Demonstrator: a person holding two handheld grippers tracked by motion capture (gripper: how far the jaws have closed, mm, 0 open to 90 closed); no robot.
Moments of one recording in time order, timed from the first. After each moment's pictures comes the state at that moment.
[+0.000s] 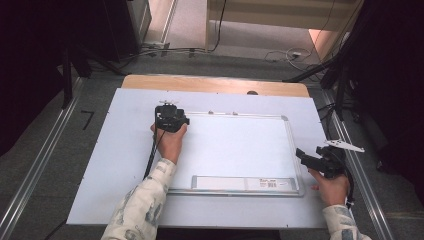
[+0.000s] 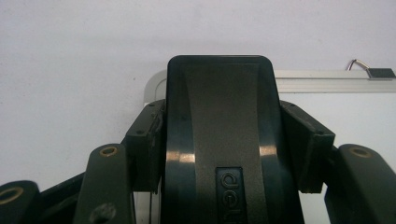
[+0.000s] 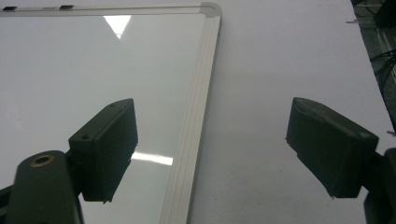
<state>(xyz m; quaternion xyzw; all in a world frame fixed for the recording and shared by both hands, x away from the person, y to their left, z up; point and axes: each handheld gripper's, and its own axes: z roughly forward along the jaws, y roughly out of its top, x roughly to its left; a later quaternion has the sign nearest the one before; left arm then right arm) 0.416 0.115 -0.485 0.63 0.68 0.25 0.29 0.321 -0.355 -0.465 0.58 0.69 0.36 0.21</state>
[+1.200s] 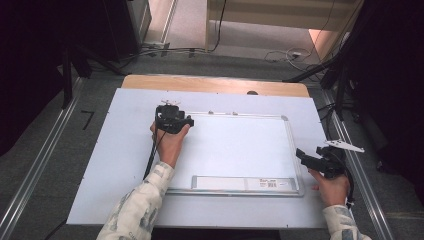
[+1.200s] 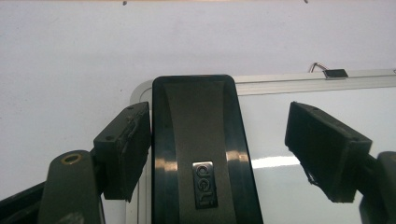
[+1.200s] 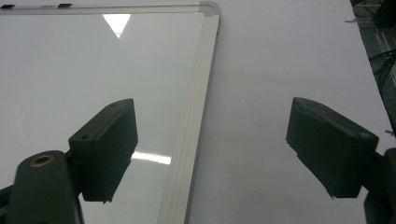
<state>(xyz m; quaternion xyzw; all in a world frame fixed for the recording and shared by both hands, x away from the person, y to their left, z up) 0.402 0.111 -0.469 0.64 0.65 0.26 0.32 0.321 -0.355 -0.466 0.58 0.69 0.36 0.22</state>
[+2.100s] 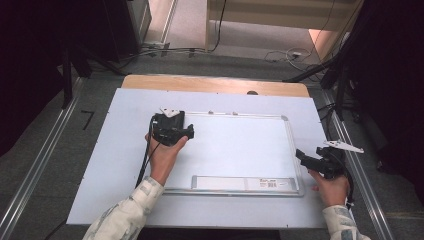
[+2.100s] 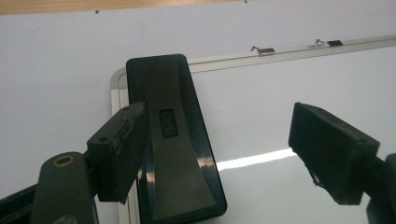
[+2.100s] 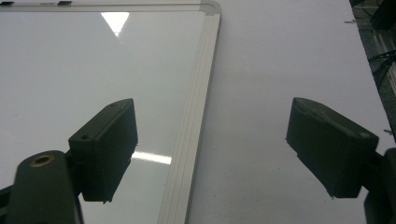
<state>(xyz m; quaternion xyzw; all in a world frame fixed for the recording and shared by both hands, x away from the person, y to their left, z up) 0.349 0.113 -0.450 0.68 0.59 0.24 0.36 0.319 -0.353 -0.466 0.58 0.70 0.36 0.22</state>
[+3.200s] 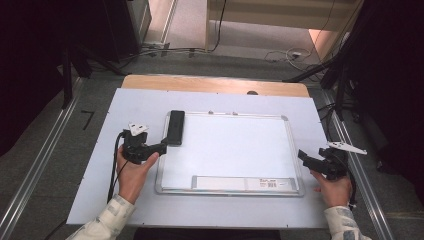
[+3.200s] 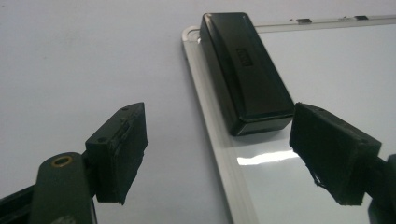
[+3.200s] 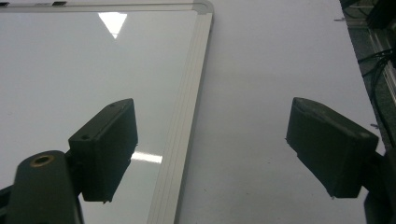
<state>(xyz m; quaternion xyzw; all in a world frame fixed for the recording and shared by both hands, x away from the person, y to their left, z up) 0.292 0.185 -0.459 0.66 0.61 0.25 0.36 0.316 -0.360 -0.465 0.59 0.69 0.36 0.22</state>
